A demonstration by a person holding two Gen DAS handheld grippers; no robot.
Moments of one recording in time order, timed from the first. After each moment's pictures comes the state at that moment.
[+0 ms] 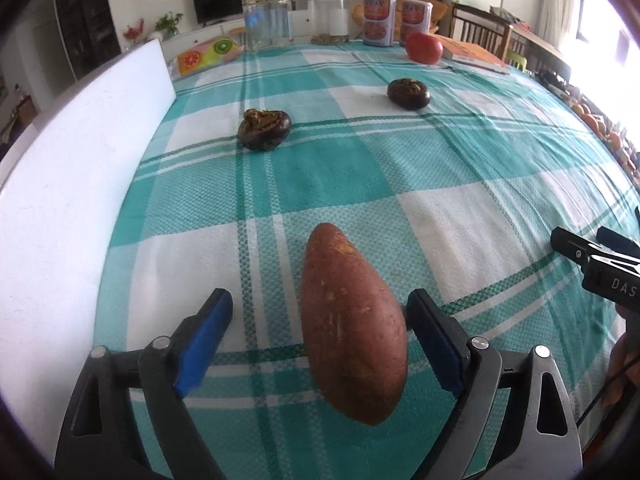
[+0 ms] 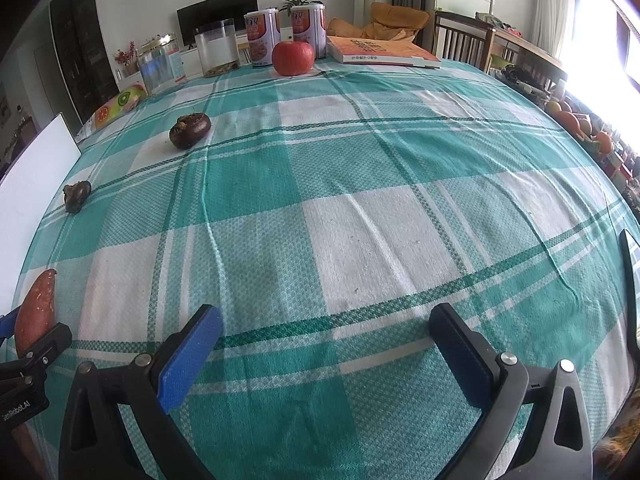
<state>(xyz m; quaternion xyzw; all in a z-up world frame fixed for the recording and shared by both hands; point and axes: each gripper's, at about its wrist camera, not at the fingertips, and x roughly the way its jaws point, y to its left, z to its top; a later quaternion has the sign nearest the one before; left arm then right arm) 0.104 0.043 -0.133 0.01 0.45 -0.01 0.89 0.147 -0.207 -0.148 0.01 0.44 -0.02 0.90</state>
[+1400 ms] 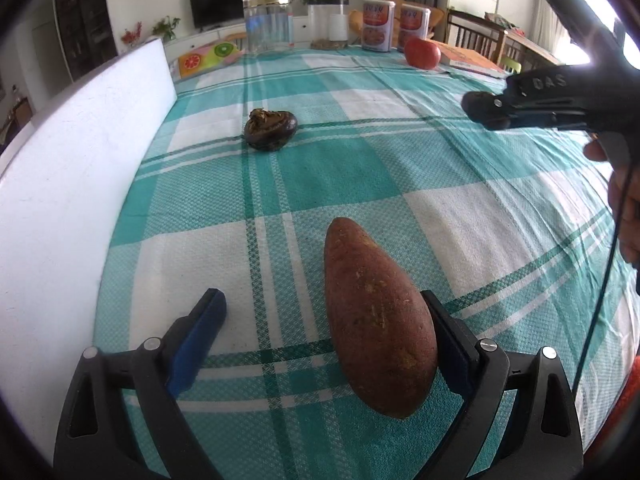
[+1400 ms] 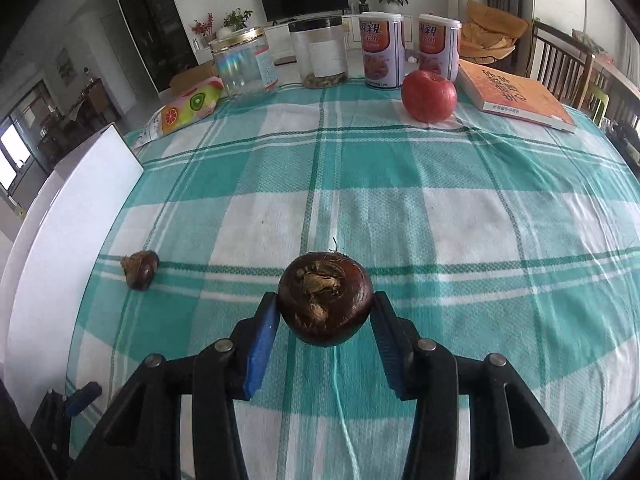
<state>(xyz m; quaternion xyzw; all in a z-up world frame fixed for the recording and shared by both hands) 0.101 0.049 -0.134 0.01 0.44 -0.02 0.90 0.245 -0.144 -0.102 -0.01 0.47 0.14 0.87</state>
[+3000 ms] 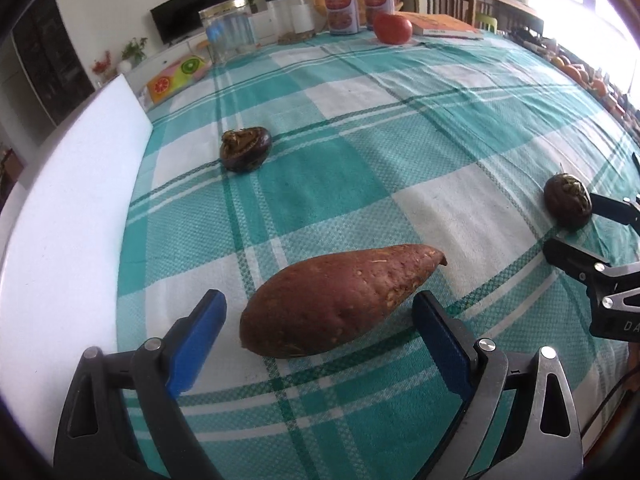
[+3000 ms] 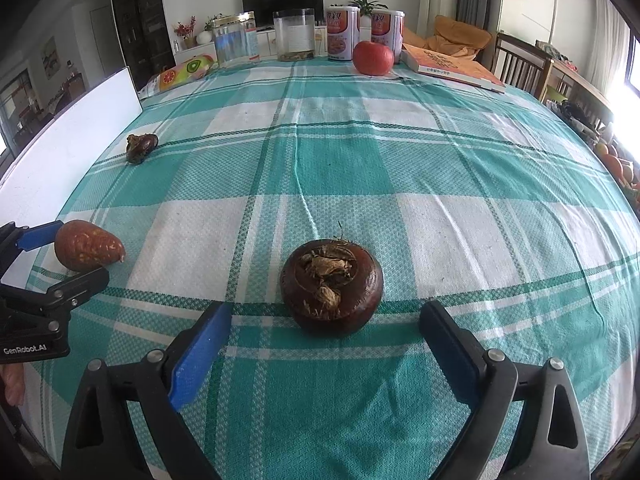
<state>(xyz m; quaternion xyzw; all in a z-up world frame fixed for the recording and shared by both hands) 0.121 0.033 -0.126 0.09 0.47 -0.05 0.88 0.130 -0.169 -0.145 -0.04 0.44 0.08 0.89</state>
